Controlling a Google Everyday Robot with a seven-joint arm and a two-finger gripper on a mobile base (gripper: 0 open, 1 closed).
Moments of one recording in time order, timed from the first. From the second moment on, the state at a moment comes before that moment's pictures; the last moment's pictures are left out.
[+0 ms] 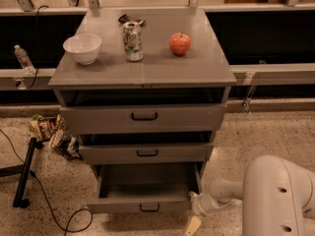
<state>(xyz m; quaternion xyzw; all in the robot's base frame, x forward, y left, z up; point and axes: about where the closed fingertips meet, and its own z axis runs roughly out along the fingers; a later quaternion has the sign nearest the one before) 0.472 -0.144 0.184 -0.57 0.78 0.22 0.15</state>
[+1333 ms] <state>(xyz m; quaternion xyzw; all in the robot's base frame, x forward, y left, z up) 0.472 -0.144 0.185 -0.57 0.78 0.22 0.15</state>
